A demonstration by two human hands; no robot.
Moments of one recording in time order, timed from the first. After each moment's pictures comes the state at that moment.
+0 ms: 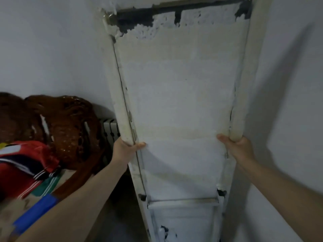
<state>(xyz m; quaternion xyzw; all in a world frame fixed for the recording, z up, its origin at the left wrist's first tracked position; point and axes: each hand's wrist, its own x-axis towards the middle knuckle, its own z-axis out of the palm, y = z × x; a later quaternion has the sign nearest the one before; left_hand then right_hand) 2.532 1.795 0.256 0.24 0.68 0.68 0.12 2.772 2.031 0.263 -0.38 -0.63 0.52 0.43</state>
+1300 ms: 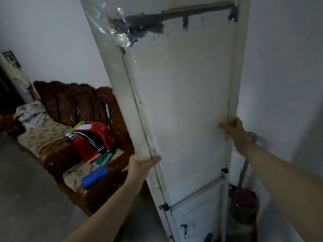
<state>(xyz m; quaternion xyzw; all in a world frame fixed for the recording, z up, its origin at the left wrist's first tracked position) 2.590 1.740 0.240 0.10 0.71 0.69 0.04 2.647 2.053 0.273 -0.22 -0.67 0.67 0.25</state>
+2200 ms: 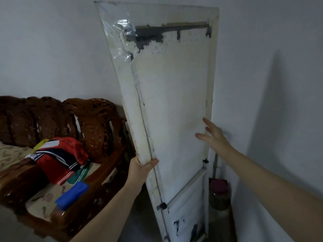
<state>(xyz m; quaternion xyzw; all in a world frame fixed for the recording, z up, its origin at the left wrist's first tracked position) 2.623 1.736 0.240 0.21 0.67 0.69 0.16 2.734 1.965 0.289 -0.19 -0.74 0.60 0.25</state>
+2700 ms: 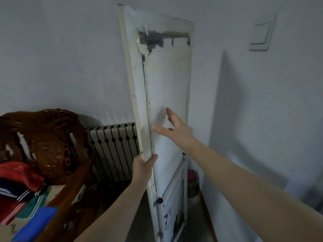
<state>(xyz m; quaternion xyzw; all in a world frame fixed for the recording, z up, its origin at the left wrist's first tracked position) 2.656 1.737 0.239 0.26 0.66 0.68 0.21 2.763 1.823 0.346 -0.19 -0.76 0.53 0.31</state>
